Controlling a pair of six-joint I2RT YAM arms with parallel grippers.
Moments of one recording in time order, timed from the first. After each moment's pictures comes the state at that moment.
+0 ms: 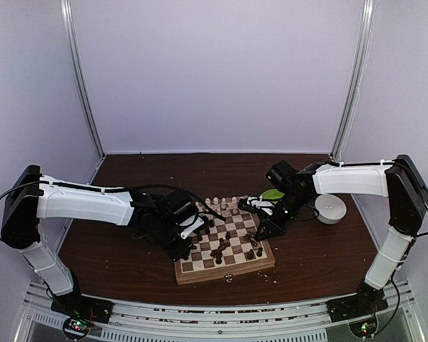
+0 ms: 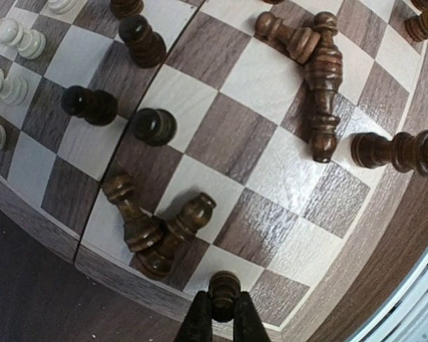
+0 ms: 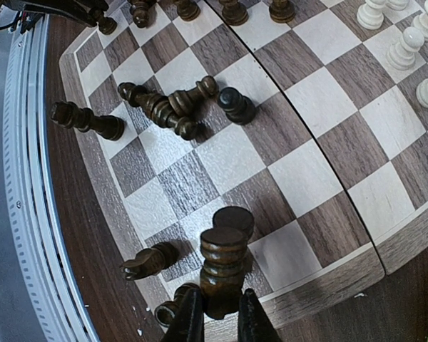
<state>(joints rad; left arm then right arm) -1.03 1.67 1.08 -0.64 0.00 -0.16 0.64 1.74 1.16 -0.70 -0.53 -0.45</state>
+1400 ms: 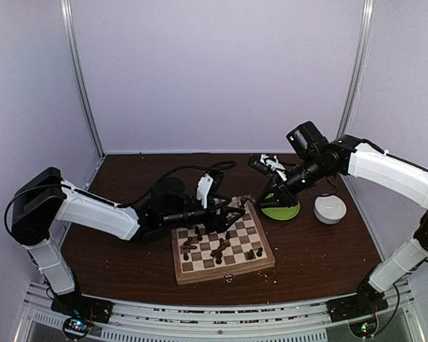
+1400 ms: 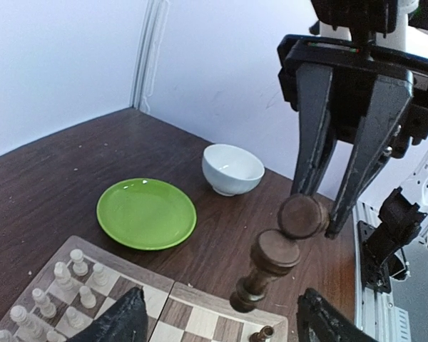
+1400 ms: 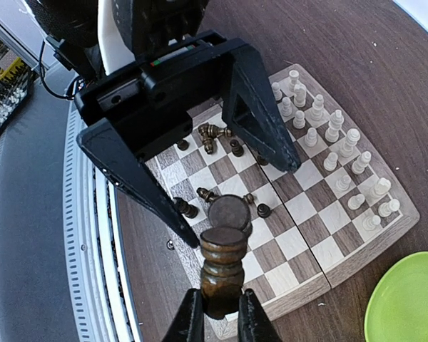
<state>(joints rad) -1.00 1.75 0.88 0.73 0.19 -0.25 0.62 1.49 1.32 -0.80 -0.63 -0.39</state>
